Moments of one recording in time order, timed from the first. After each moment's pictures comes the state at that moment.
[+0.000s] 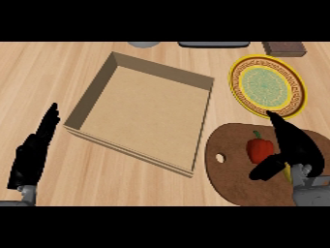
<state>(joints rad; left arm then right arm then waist) 0.00 0.34 -0.09 -1.53 -0.03 0.19 0.08 -0.17 -0.38 0.25 -1.68 0.55 0.25 0.95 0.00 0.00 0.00</state>
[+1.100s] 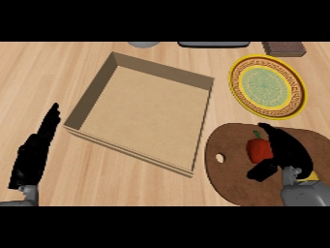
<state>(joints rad) 0.01 0.24 0.00 -1.55 -0.14 0.10 0.09 -0.12 -0.25 0.15 -1.56 0.71 0.30 0.81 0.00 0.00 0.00</state>
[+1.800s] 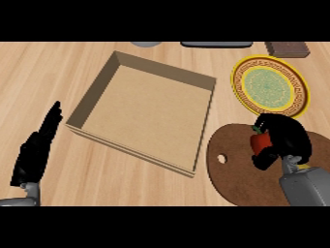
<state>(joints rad) -0.01 0.22 0.02 -1.54 -0.16 0.07 0.08 -0.21 -0.32 0.20 -1.48 0.90 0.20 0.60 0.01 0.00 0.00</state>
